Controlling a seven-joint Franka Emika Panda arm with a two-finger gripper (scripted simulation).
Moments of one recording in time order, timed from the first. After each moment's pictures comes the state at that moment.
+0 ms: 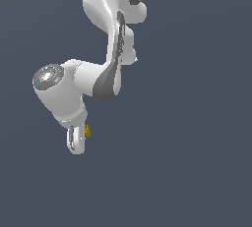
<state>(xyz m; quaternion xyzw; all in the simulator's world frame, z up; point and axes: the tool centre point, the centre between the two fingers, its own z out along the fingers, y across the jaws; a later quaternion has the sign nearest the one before) 0.083 -0.171 0.135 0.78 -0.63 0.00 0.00</state>
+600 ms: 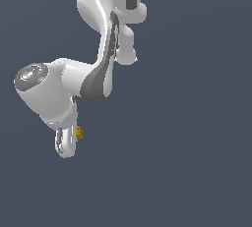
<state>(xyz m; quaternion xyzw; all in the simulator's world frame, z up) 0.095 -0.195 0.147 0.78 -0.63 0.00 0.00</state>
